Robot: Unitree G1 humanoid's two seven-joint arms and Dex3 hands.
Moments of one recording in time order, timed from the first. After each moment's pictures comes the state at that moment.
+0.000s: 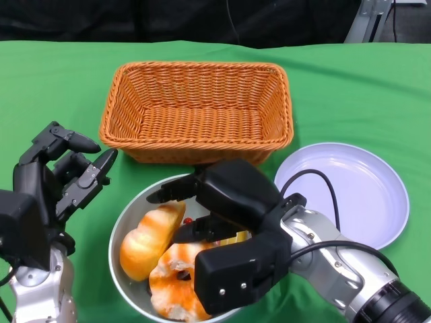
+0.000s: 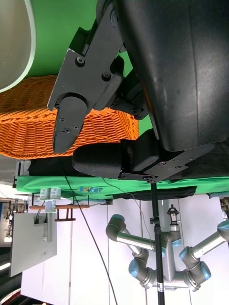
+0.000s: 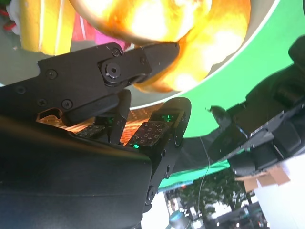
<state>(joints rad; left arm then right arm) -0.39 0.02 0.27 0.73 -0.17 -0.58 -0.09 -0.55 0.00 0.58 0.43 -0.74 -0.27 -0.03</state>
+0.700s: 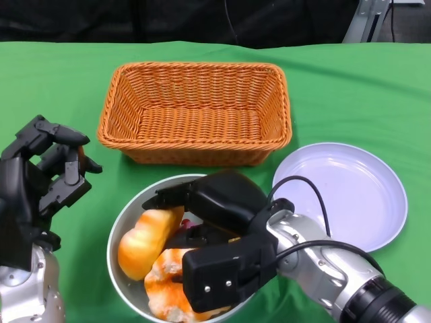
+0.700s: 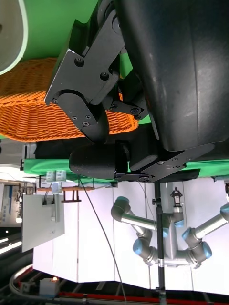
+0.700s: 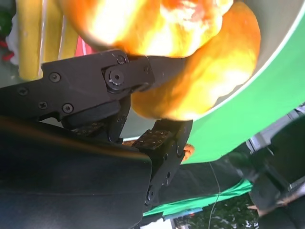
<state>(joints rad) -0.39 0.04 0.30 0.73 -0.26 -0.62 -0.20 -0.60 0.04 0.64 0.58 -0.73 -0.24 -0.02</state>
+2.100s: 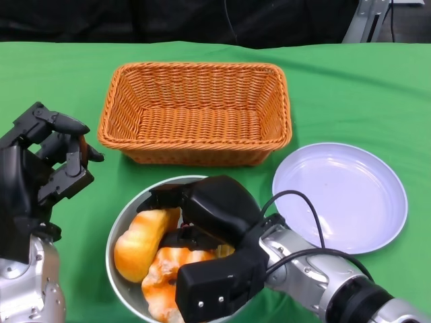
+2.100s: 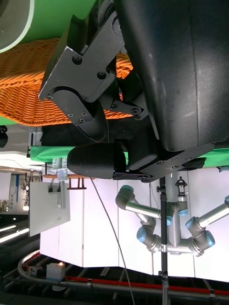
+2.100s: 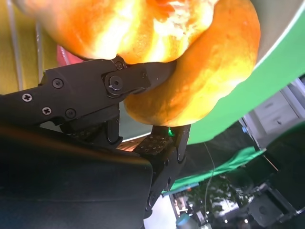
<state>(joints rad) -0.37 0.03 0.29 0.60 -0.29 -0.55 -0.20 -0.66 0.11 0.68 0.85 -0.73 -0.39 -0.36</state>
